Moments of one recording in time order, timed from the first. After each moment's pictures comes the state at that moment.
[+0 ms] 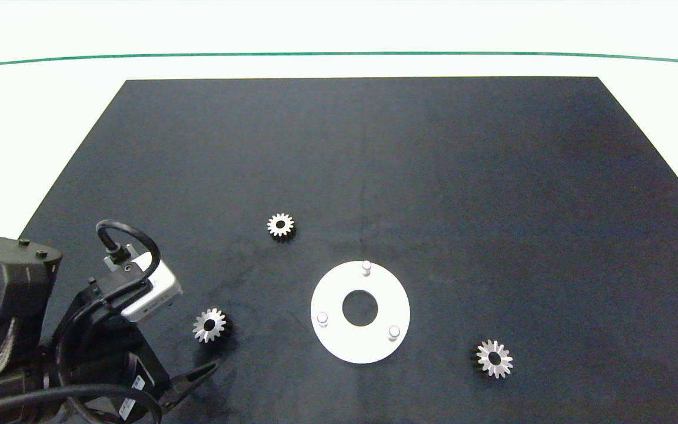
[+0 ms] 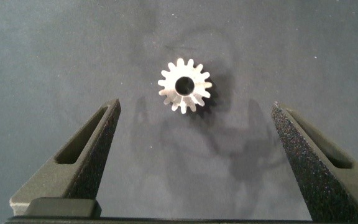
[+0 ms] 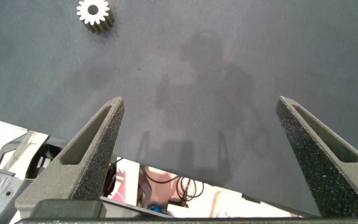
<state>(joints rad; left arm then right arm) -0.45 1.24 -0.57 -0.06 0.03 0.40 0.10 0.28 -0.46 0.48 0.06 -0.22</state>
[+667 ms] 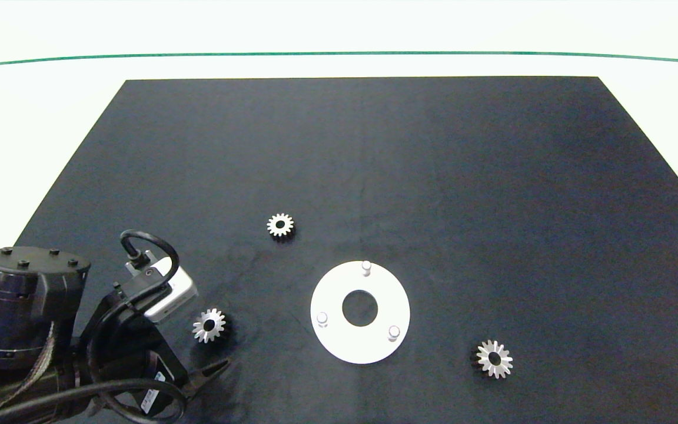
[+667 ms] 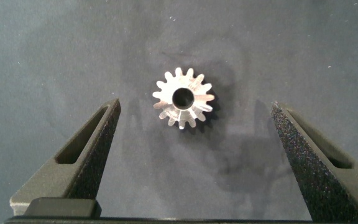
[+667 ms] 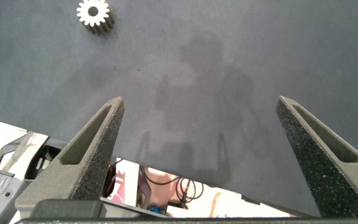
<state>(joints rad) -0.44 1.31 -0.50 -0.20 0.02 0.40 0.09 0.27 -0.46 0.48 0.06 -0.22</state>
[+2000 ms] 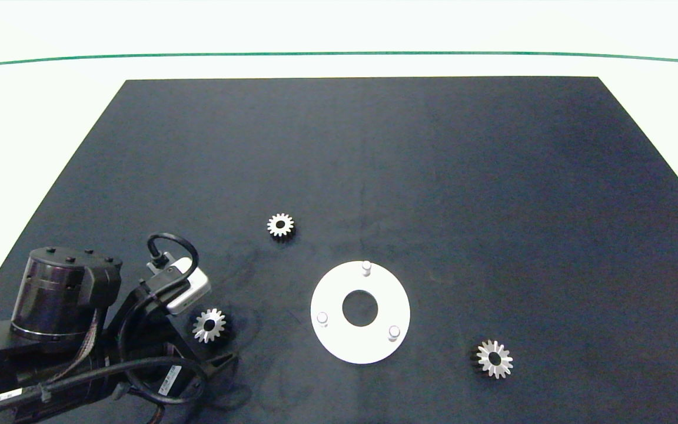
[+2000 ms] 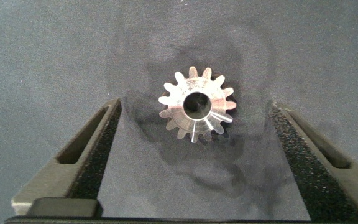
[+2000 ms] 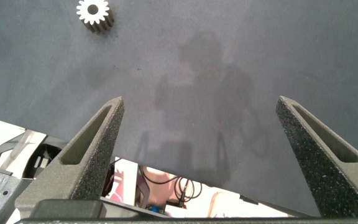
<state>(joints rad) -0.40 1.41 -0.49 -0.28 0.00 0.40 0.09 0.27 -0.46 0.48 0.06 -0.23</state>
